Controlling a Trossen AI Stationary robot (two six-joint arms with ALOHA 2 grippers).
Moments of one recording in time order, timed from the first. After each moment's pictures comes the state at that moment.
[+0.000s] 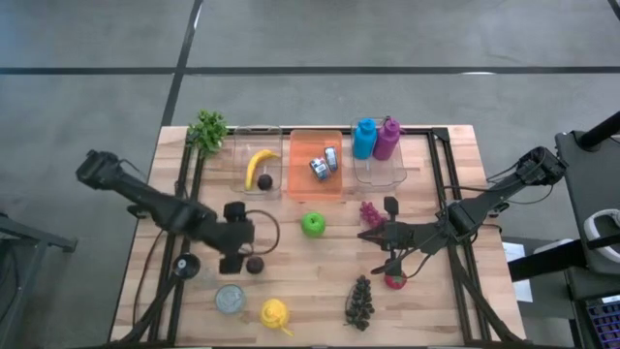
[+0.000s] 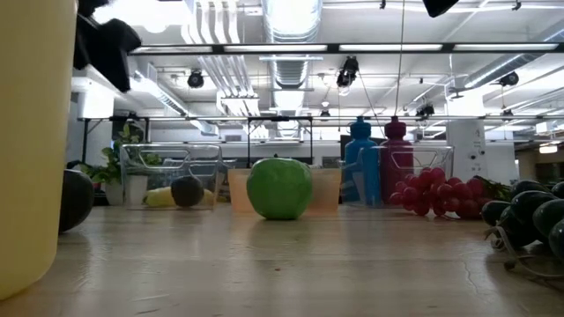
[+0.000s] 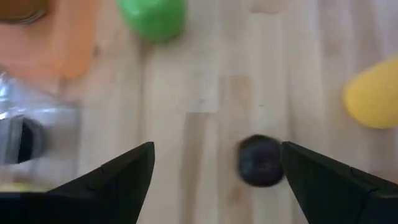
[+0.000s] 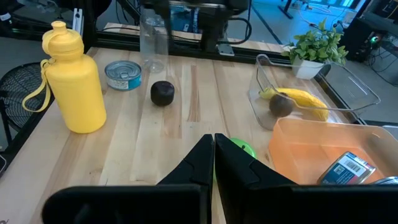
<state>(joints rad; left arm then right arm) -0.46 1.21 0.95 -0.85 -0.25 -0.40 0.54 1.14 0.82 -0.14 0.58 0.16</state>
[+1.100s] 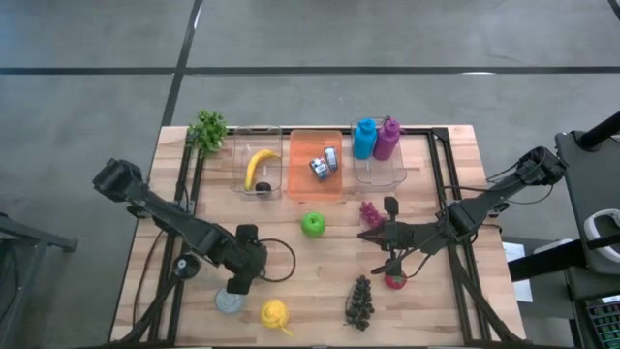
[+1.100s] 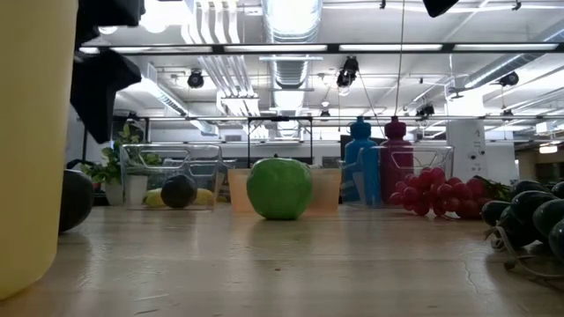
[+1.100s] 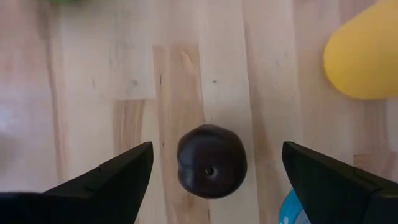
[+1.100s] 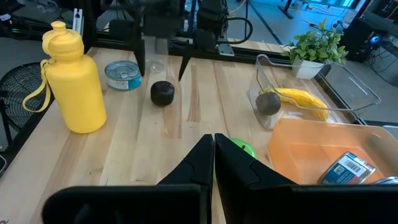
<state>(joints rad) -0.54 1.47 0.94 -0.73 -0.15 -0.43 0.54 1.14 0.82 -0.14 0.58 0.16</state>
